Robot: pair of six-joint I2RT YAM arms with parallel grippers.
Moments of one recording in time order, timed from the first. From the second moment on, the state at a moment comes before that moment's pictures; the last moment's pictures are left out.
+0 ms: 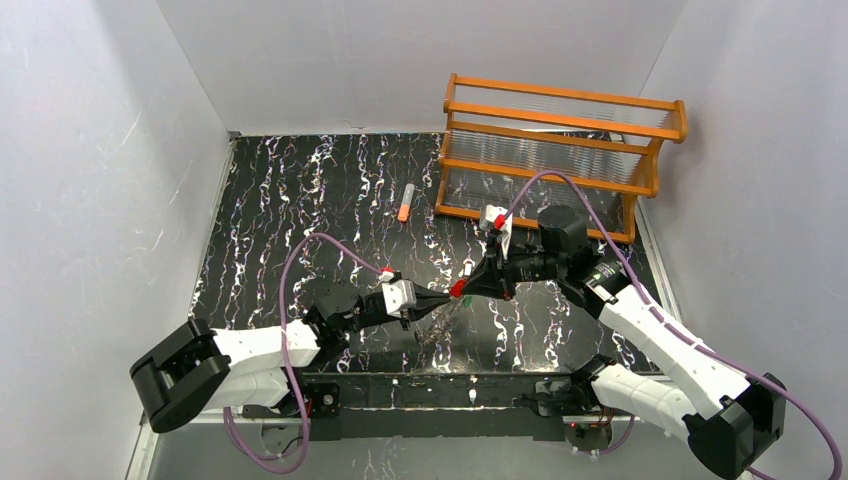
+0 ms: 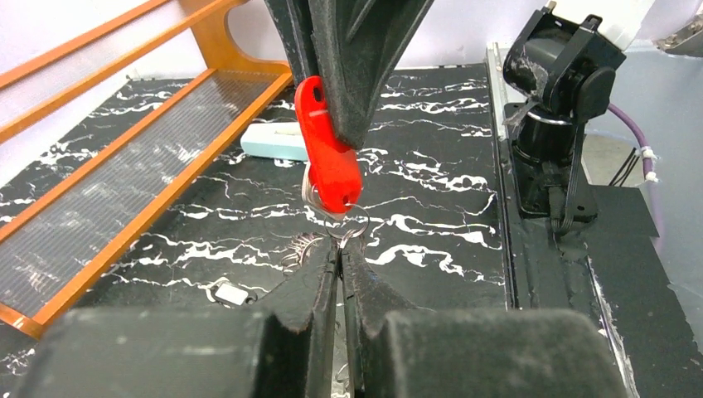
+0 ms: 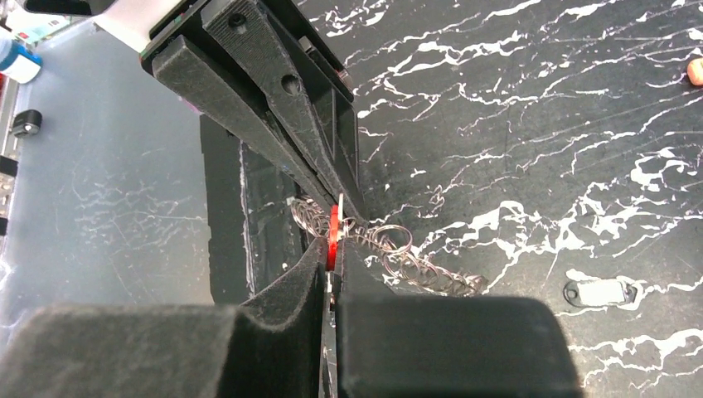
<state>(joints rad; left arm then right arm) -0.94 1.14 0.28 0.96 0.42 0.12 0.64 0.95 0.81 -0.32 -0.84 -0.01</state>
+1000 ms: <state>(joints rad) -0.97 0.93 0.34 0.45 0.07 -0.05 0.83 1.12 0.82 -0.30 -0.42 0.11</state>
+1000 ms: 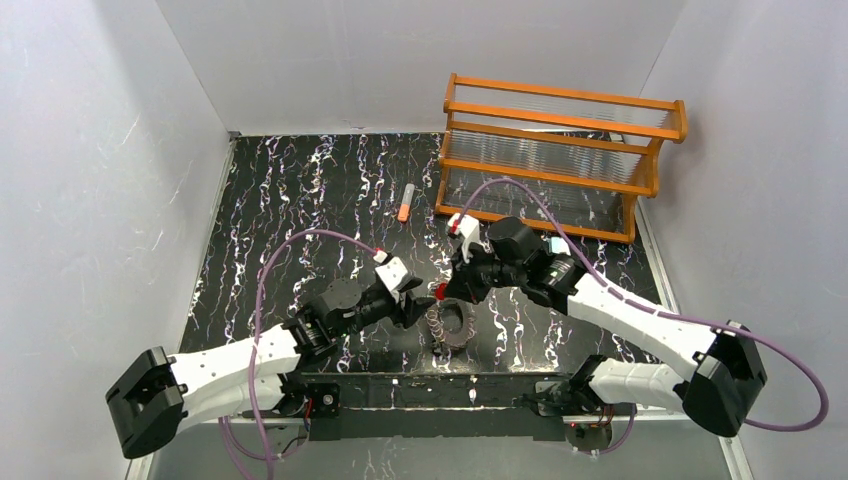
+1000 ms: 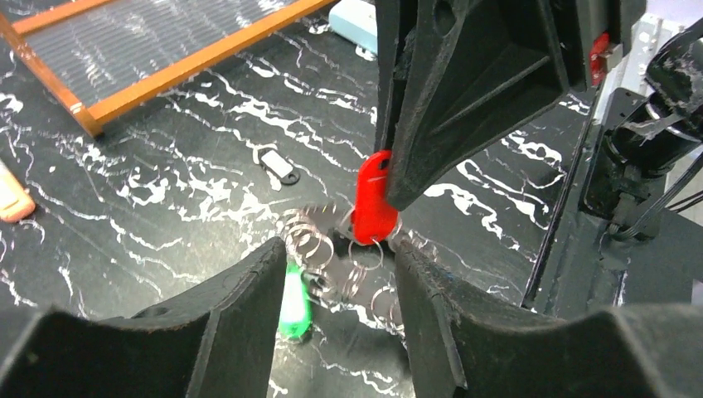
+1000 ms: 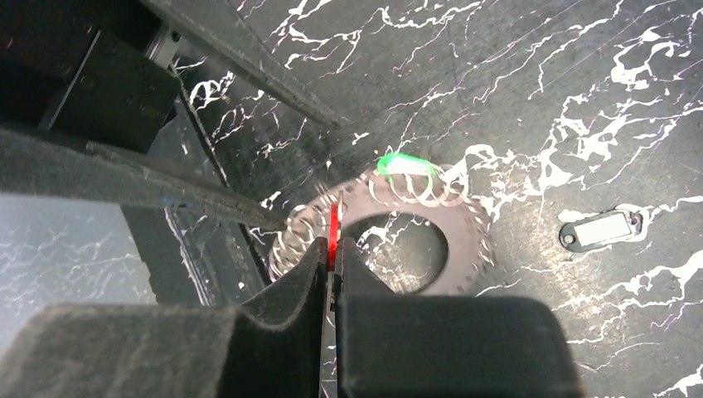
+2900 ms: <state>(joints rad) -0.98 1.26 0.46 0.38 -0.33 -0.09 0.92 1.23 0.97 -0.42 -0.09 0.21</state>
